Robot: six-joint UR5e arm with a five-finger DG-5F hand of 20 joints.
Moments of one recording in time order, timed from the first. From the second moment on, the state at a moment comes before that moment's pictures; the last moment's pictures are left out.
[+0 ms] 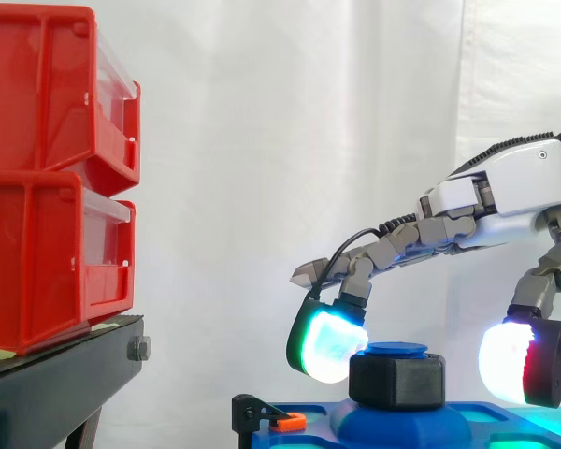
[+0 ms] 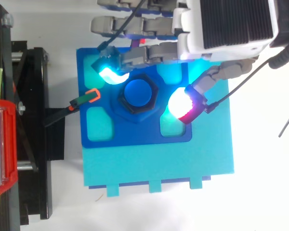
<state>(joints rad) -0.05 -2.20 -1.15 -3.13 -1.76 -1.52</state>
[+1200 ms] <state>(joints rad) -0.06 -2.17 -1.15 -3.21 -1.77 -1.55</state>
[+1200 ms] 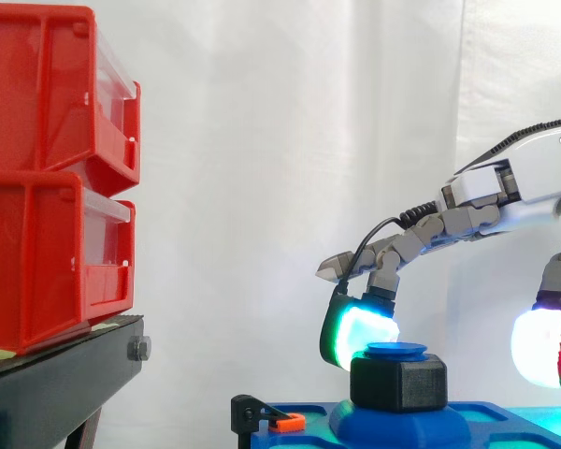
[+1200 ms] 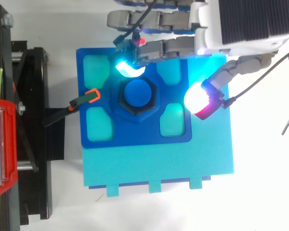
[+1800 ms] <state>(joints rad) -0.08 -2.17 -1.09 -3.22 -1.78 -1.53</state>
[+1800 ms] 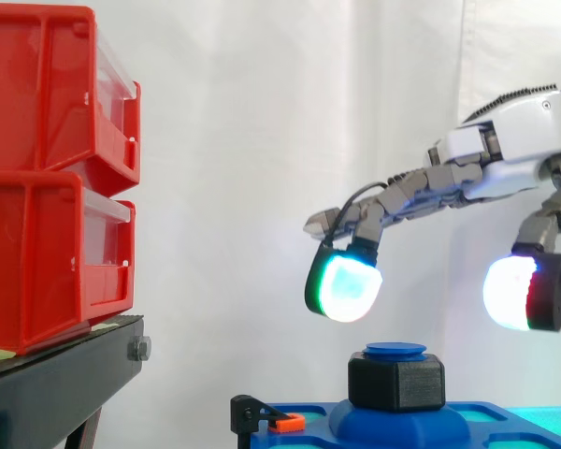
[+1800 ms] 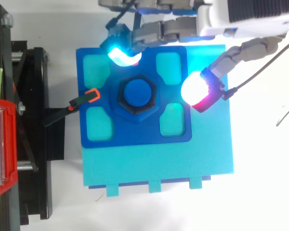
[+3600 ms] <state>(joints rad) -0.02 -2.20 -1.17 -3.02 -1.77 -1.42</state>
